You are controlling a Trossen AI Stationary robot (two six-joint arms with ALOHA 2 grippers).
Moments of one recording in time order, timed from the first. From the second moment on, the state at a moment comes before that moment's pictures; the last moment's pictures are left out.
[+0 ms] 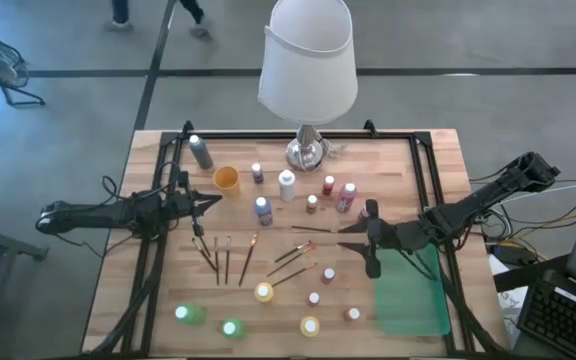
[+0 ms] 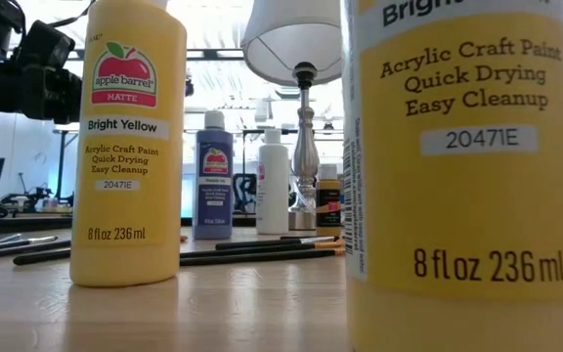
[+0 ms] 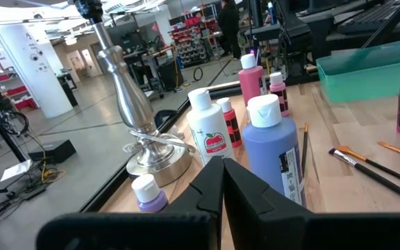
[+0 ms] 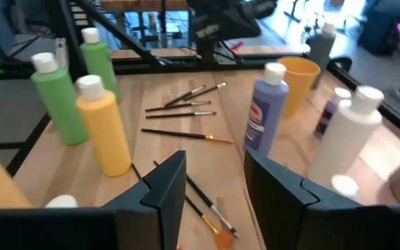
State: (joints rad) left arm 0.01 0.14 0.03 0.01 -0.32 0.27; right arm 0.46 1.07 0.61 0.10 0.51 0.25
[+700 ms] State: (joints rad) left arm 0.01 0.14 0.03 0.01 -0.32 0.27; right arm 0.45 1.11 0.90 -0.65 0.35 0.69
